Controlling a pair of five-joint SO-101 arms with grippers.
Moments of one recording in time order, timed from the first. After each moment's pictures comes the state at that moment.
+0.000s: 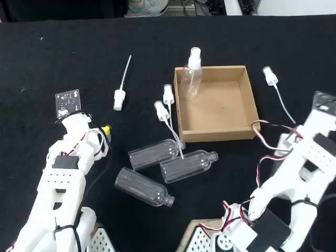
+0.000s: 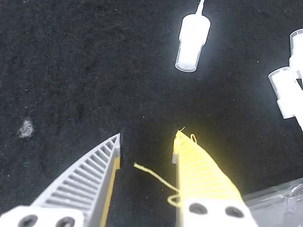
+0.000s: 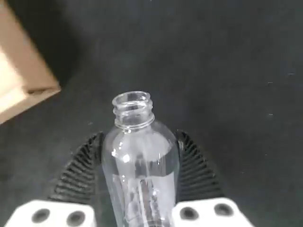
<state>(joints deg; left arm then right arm) -4.1 -48.2 73.3 29.3 10.6 43.0 -19.6 41.0 58.4 18.6</state>
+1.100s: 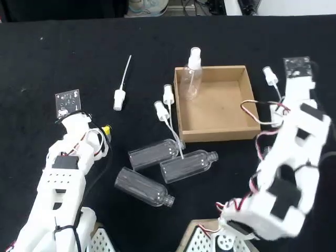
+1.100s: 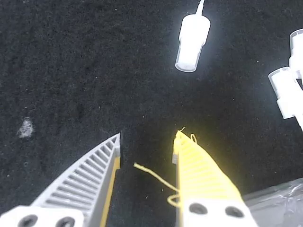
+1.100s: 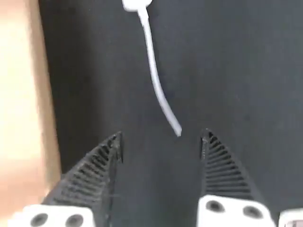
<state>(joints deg) -4.1 -48.2 73.3 29.3 10.6 32.6 3.0 21.8 41.0 33.5</state>
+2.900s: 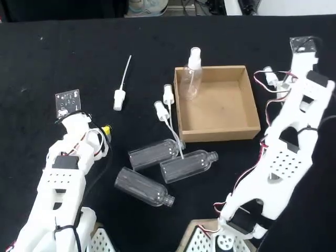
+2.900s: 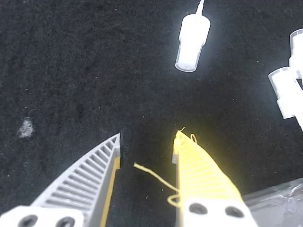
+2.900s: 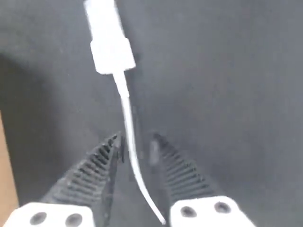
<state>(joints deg) -4.1 -48.2 73.3 29.3 10.6 30.2 44.8 -33.3 59.8 30.1</state>
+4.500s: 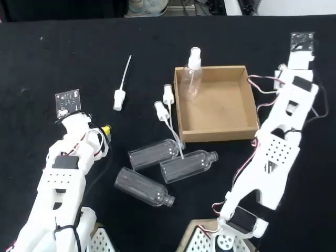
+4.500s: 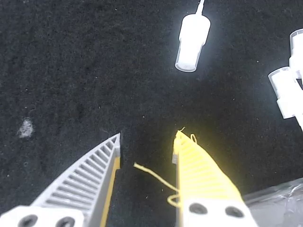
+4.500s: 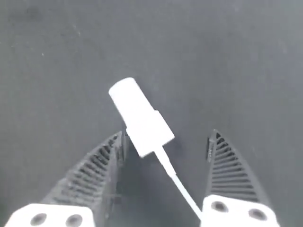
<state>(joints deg) -4.1 -48.2 73.3 29.3 10.6 29.5 73.3 -65.8 44.9 23.3</state>
